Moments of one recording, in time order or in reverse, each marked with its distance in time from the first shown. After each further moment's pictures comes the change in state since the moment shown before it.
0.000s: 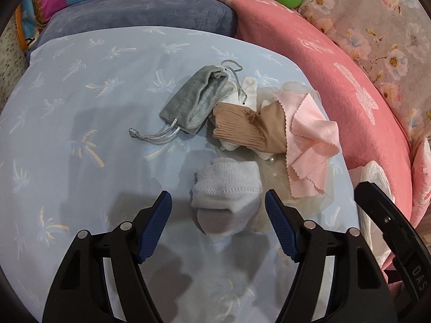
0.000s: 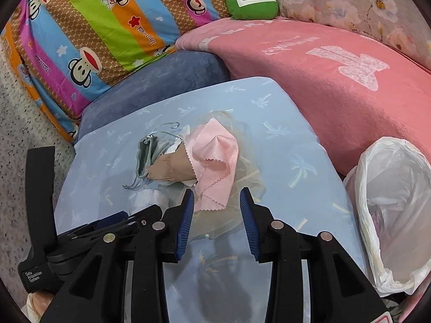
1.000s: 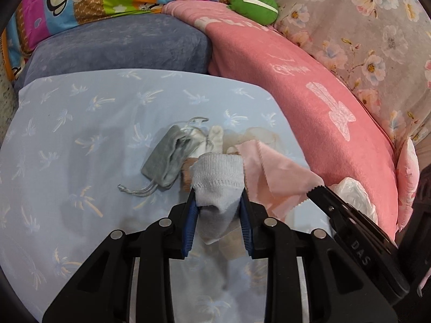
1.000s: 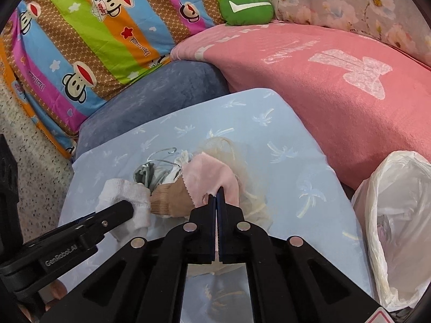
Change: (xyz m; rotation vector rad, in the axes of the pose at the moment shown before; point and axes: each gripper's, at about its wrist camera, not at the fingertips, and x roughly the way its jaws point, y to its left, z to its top) left arm -0.033 -0.031 0.038 0.084 -0.092 -0.067; right arm 0.001 -0.003 0.031 0.048 -0.069 0.015
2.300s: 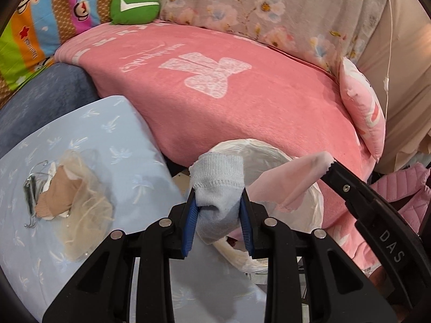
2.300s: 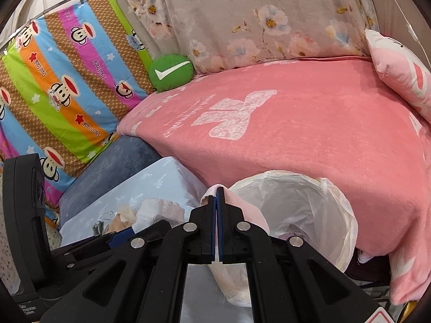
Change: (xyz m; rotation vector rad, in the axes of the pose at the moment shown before) left arm 0.015 -0.234 -0.048 0.420 0.044 -0.161; right arm -0.168 -0.199 -0.018 0.275 -0.254 -0.166
